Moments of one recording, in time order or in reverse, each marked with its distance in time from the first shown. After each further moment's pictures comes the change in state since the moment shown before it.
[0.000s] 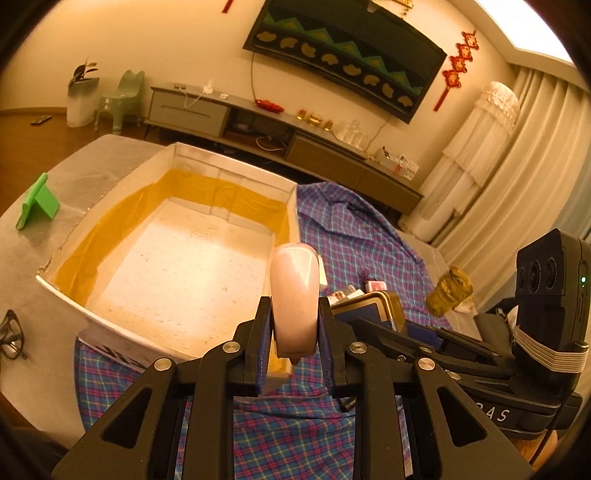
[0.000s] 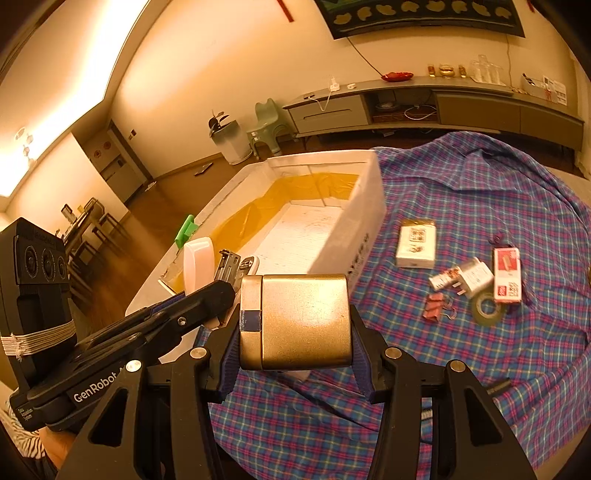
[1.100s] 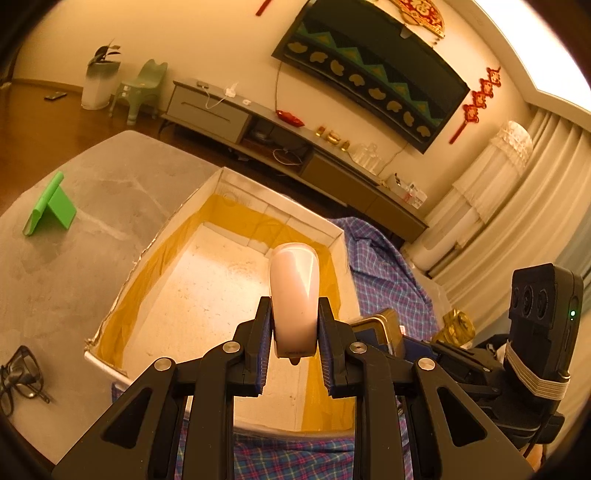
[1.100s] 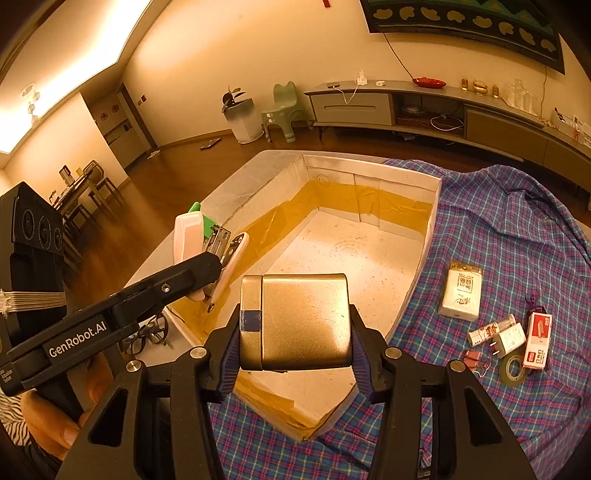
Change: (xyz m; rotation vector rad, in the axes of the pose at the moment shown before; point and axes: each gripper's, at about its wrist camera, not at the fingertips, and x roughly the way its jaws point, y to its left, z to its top) left arm 0.006 0.074 0.053 -0.122 -0.037 -0.023; right arm 0.061 0.055 0.048 -0.130 0.066 -0.036
